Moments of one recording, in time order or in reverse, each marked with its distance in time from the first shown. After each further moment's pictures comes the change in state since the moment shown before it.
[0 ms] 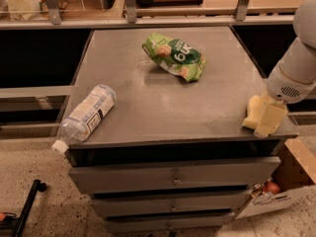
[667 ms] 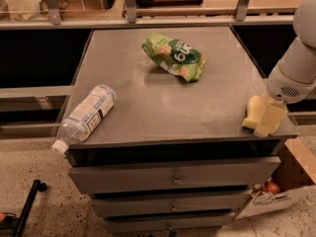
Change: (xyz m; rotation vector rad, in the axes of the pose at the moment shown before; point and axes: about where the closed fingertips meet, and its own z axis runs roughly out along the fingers) arm 0.000 0.000 -0.001 0.000 0.000 0.000
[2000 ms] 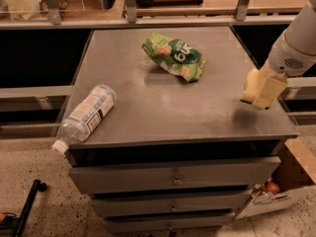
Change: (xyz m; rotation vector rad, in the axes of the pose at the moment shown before) arm -0.030 -0.036 -0.052 0.097 -0.091 -0.018
